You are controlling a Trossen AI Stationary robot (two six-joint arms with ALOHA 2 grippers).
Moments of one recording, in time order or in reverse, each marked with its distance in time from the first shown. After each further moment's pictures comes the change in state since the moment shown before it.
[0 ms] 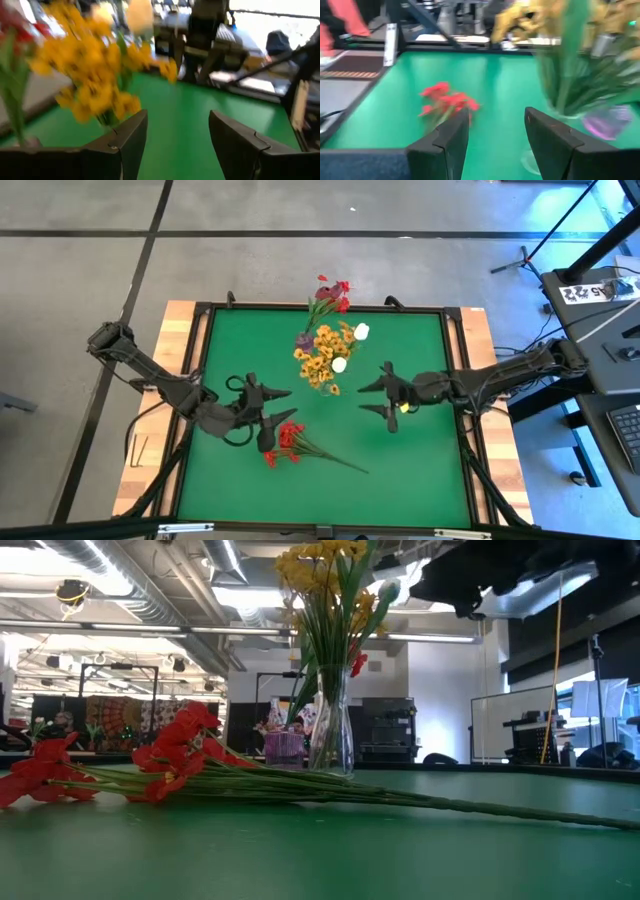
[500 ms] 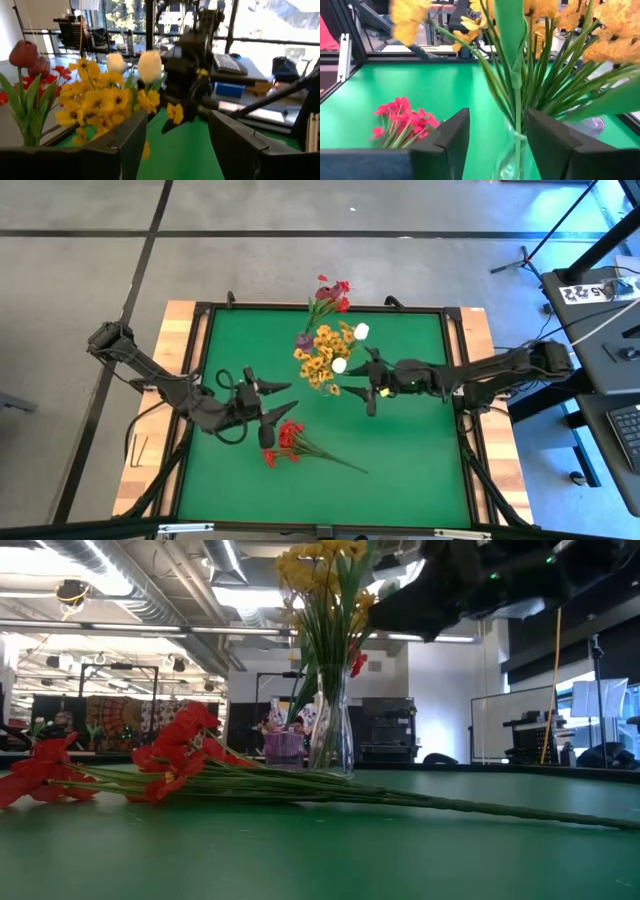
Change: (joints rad) left arm 0.000 -0.003 0.000 0.224 -0.075 0.206; right arm -0.182 0.203 0.000 0.273 -0.052 -0.043
